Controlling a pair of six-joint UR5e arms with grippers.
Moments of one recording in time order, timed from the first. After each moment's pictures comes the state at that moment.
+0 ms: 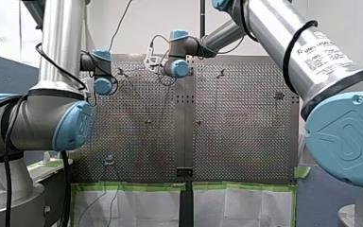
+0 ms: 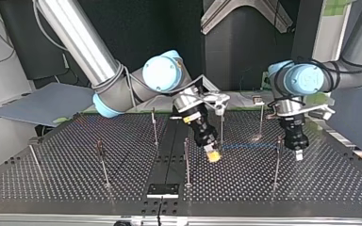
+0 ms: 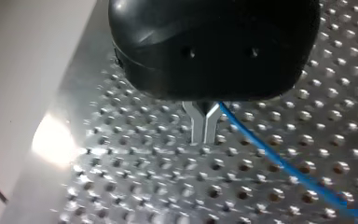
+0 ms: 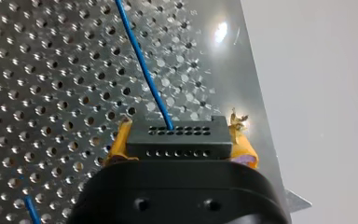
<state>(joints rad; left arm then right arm) 0.13 -1.75 -1.86 -2.42 -1.69 -1.72 2.43 -0.92 0.97 -0.28 1.54 1.76</state>
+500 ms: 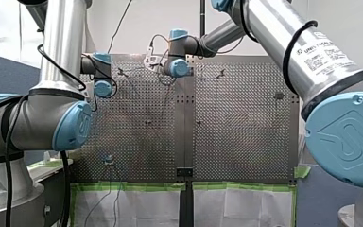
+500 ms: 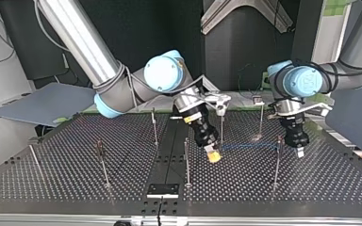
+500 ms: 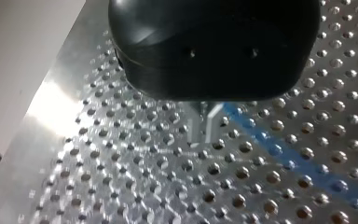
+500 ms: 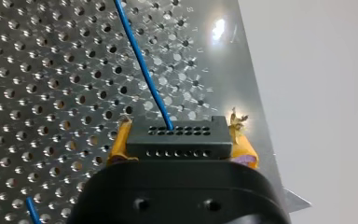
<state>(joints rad) 0.14 -1.77 -1.86 -2.45 -1.74 -1.81 2.43 -0.91 0.96 -0.27 1.55 1.76</state>
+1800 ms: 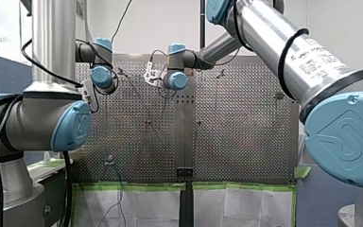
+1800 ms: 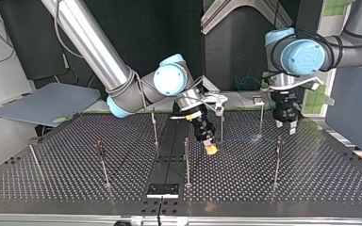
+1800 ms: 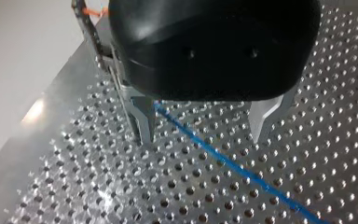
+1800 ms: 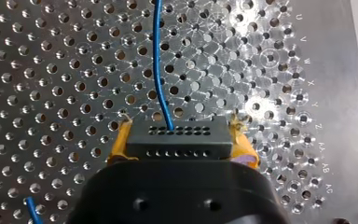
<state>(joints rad) 0.08 -1.57 -1.97 -2.76 -1.72 -1.93 2.43 -0.83 0.96 -0.26 1.58 1.76</state>
